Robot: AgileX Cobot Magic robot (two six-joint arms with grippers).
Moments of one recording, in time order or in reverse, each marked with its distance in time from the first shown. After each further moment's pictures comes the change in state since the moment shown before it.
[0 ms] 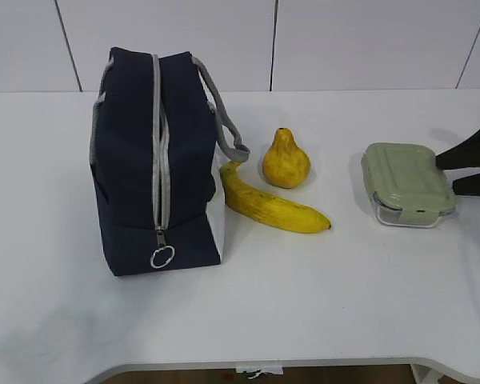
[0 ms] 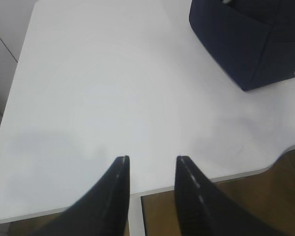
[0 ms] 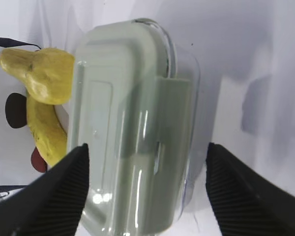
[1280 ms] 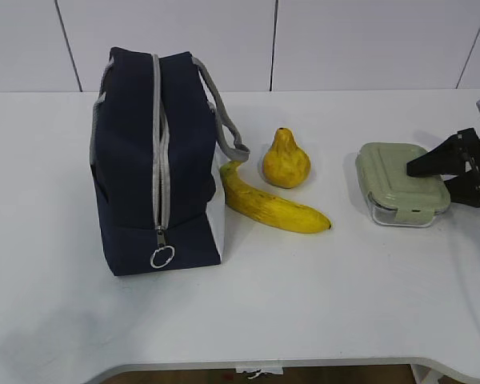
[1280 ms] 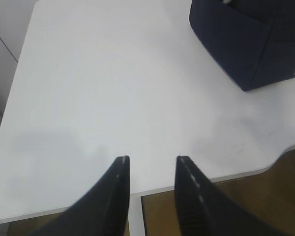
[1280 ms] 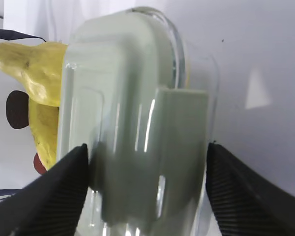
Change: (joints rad) left arm 0.000 0.000 0.000 0.000 0.000 0.000; right arm 0.070 0.069 -0.006 0.064 -0.012 -0.046
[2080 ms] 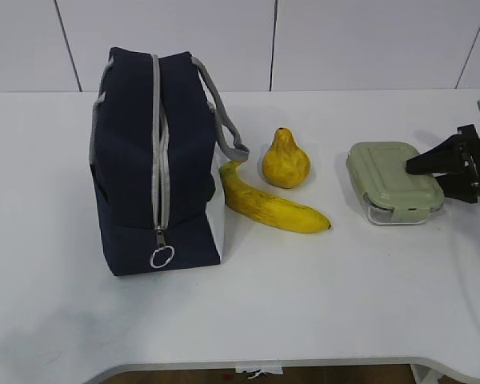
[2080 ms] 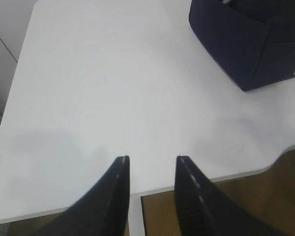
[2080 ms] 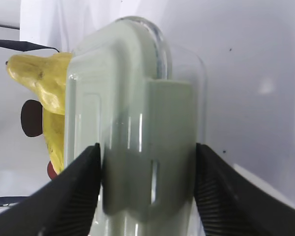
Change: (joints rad) left arm 0.000 0.000 0.000 0.000 0.000 0.000; right arm 0.000 0.016 -0.004 0.042 0.010 -0.001
